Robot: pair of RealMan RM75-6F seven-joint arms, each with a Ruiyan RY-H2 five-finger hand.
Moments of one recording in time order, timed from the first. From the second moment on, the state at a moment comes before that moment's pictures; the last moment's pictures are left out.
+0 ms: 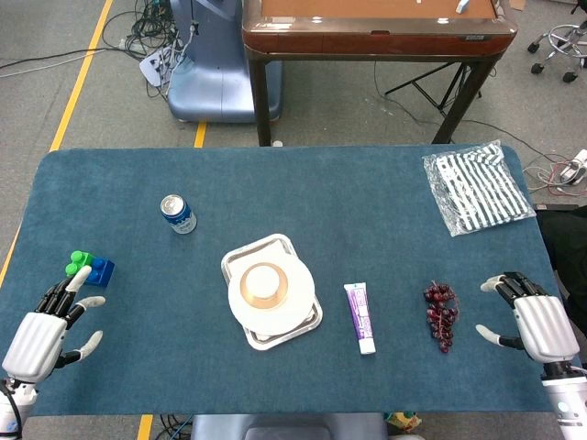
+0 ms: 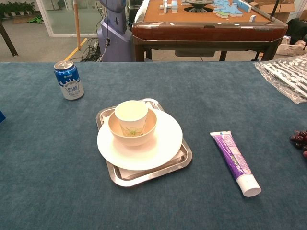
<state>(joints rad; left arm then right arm) -0.13 -1.19 0.02 -1.44 1.71 1.59 -0.11 0.10 -1.08 0.02 -1.61 -1.55 1.44 0.02</state>
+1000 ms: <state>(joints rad) -0.19 -1.20 0.03 -1.47 1.75 1.51 -0.11 0.08 -1.10 0.05 -1.61 -1.53 1.49 0.03</state>
